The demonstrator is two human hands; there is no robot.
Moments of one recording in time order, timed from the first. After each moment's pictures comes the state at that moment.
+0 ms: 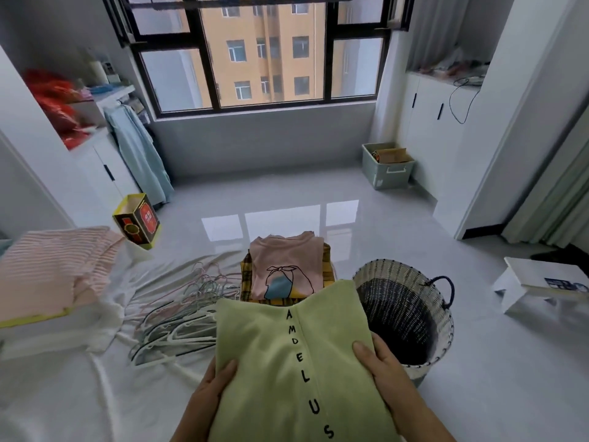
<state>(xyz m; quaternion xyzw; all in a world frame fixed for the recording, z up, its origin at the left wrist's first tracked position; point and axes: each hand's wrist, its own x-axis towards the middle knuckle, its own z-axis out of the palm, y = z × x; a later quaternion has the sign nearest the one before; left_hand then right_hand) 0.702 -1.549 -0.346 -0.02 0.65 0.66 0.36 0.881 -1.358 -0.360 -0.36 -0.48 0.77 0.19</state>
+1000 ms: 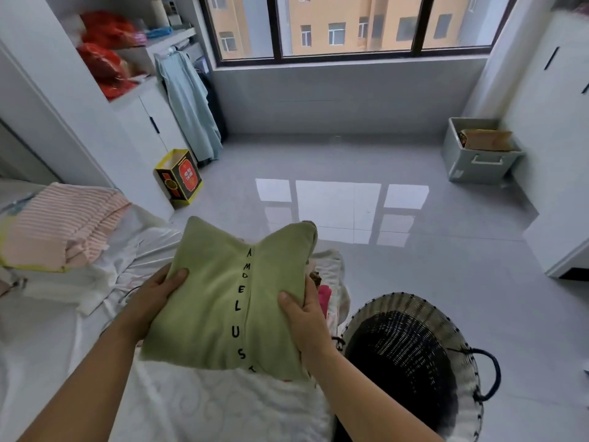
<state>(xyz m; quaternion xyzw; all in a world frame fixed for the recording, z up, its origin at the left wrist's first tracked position) 0.561 -1.317 -0.326 0.01 0.81 0.56 0.19 0.703 -1.119 -0.374 -0.25 -0.55 0.80 0.07</state>
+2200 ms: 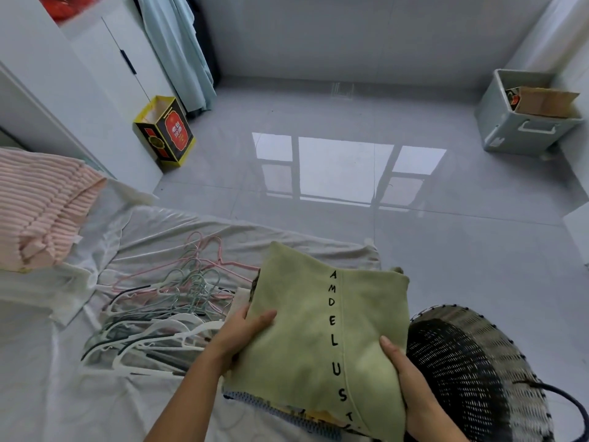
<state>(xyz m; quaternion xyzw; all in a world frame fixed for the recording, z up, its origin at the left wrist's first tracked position) 0.444 -1.253 -0.475 -0.05 0.70 0.55 0.45 0.632 -1.049 -0.508 -0.50 -0.33 0.80 -0.02</state>
